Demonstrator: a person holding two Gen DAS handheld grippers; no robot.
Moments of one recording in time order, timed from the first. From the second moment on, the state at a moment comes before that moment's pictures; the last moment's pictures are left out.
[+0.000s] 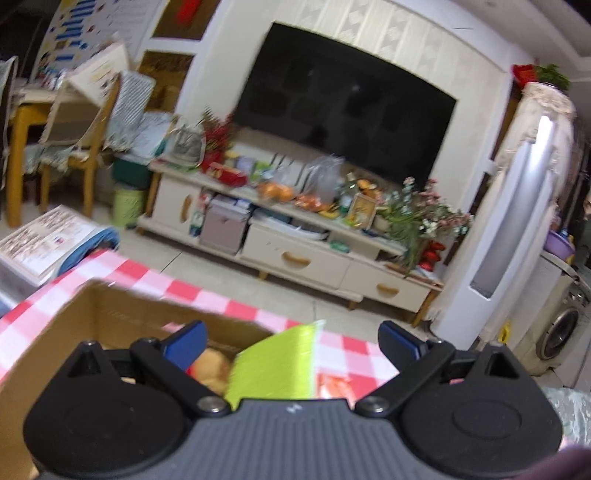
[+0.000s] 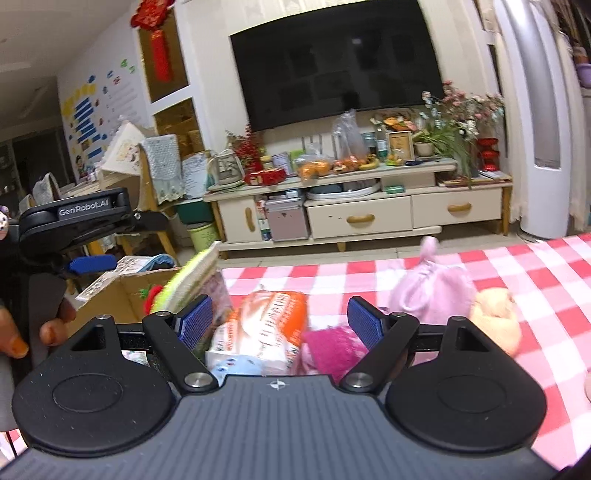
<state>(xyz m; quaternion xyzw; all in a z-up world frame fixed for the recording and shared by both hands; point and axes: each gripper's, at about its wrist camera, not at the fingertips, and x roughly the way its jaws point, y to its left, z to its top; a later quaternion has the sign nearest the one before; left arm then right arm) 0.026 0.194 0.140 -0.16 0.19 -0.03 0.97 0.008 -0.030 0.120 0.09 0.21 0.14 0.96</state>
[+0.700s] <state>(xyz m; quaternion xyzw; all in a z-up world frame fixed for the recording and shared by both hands) 0.066 0.187 0.141 -0.05 0.07 0.13 0.99 0.030 -0.074 0.074 0.15 0.25 0.09 0.95</state>
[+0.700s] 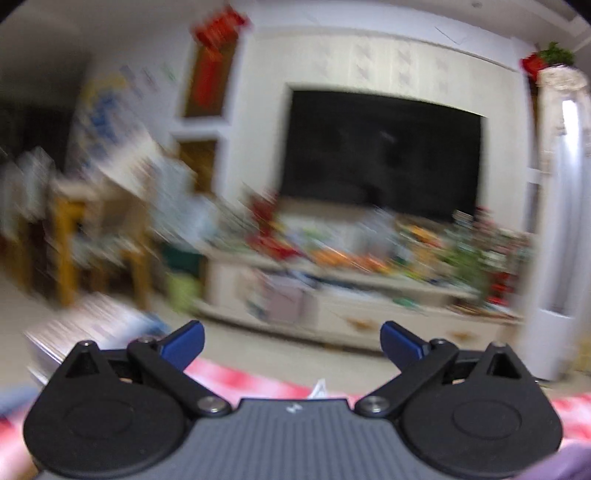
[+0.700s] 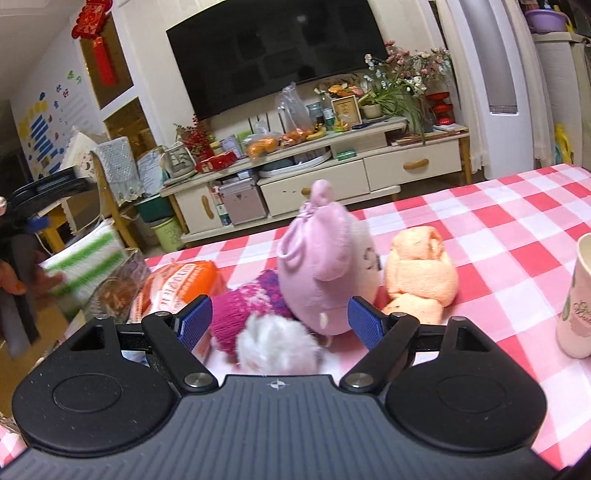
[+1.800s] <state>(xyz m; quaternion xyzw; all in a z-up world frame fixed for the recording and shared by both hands) 0.012 0.123 0.128 0.03 0.16 -0.01 0.99 0.022 -0.041 0.041 0.12 0.30 0.11 0.94</state>
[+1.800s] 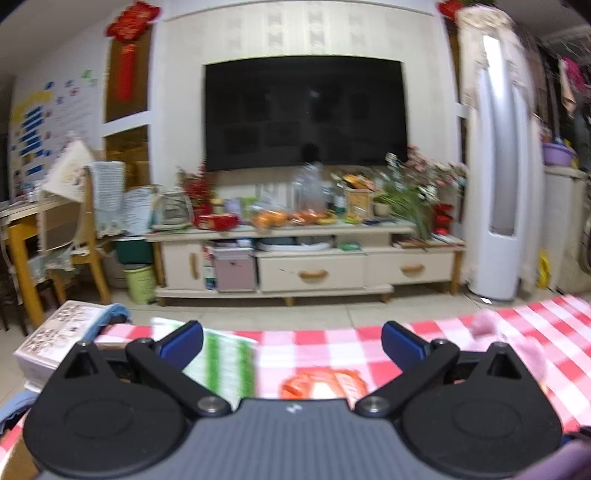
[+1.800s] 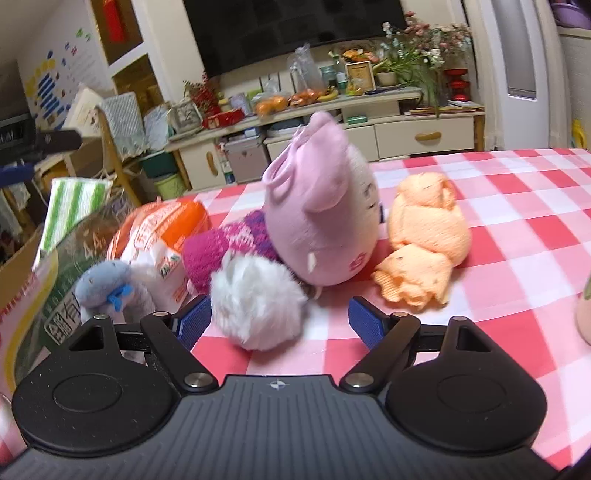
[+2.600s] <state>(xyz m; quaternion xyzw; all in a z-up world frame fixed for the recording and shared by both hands) 0.010 0.078 0.114 0.03 0.21 -0.11 0.97 0.047 -0.025 0.030 0.07 0.29 0.16 0.94</state>
